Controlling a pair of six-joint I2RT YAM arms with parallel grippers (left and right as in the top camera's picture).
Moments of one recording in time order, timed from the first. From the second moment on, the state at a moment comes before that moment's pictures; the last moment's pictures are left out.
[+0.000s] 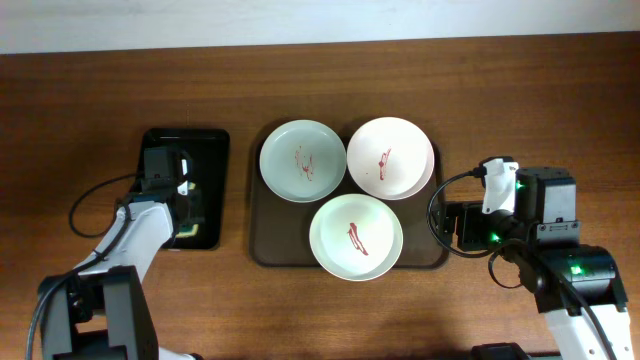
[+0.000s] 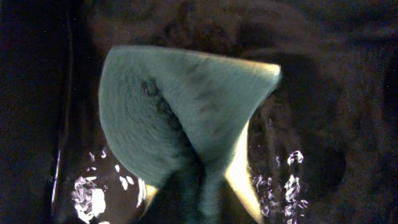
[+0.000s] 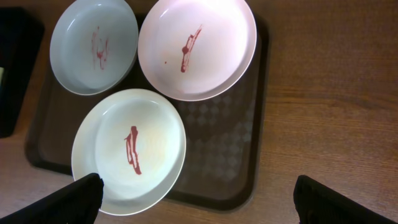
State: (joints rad) left arm 0.07 1.65 0.87 -0.43 -0.20 -0.02; right arm 0.04 0.94 0.96 -0.93 -0.23 0.09
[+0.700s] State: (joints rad) left arm 0.07 1.61 0.90 -0.43 -0.18 -0.02; right arm 0.04 0.94 0.96 -0.93 -0.23 0.09
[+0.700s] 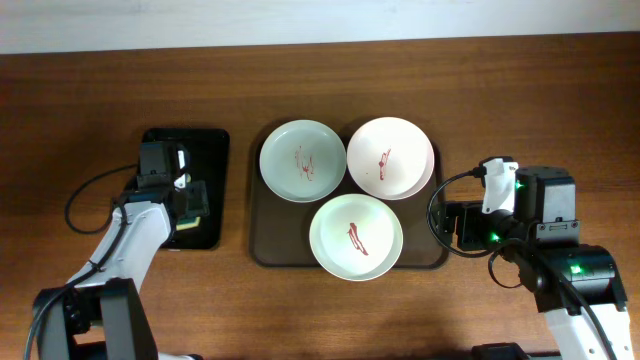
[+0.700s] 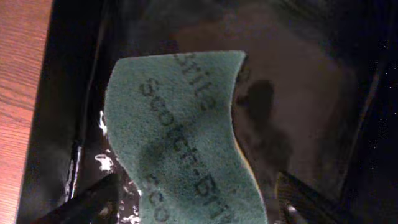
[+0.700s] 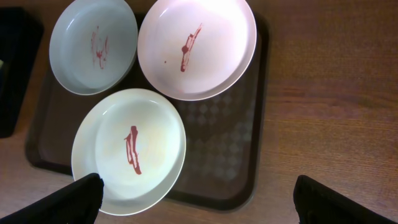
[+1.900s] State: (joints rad) left arm 0.07 1.71 0.91 -0.41 -0.17 -0.04; right arm 0.04 0.94 0.96 -0.94 -0.23 0.09
